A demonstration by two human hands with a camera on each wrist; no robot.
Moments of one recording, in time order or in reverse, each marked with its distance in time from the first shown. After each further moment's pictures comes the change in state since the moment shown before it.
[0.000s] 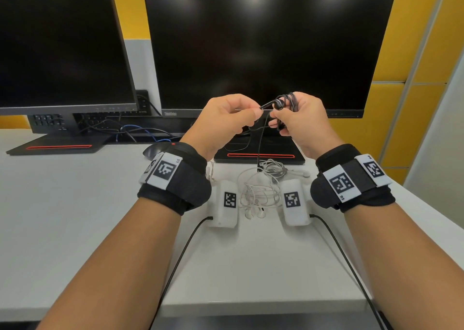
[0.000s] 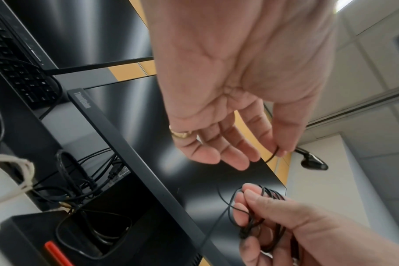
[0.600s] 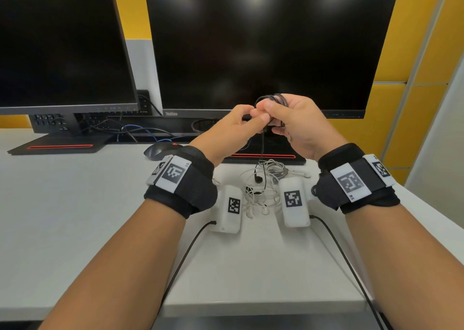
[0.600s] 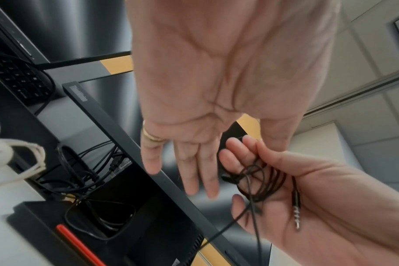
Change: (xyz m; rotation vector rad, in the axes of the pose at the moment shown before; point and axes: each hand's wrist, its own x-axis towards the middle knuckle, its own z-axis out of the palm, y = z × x) left_hand 0.005 -0.014 0.011 0.096 -0.186 -0.198; right_hand -0.010 -0.015 0.002 0.187 -0.266 0.020
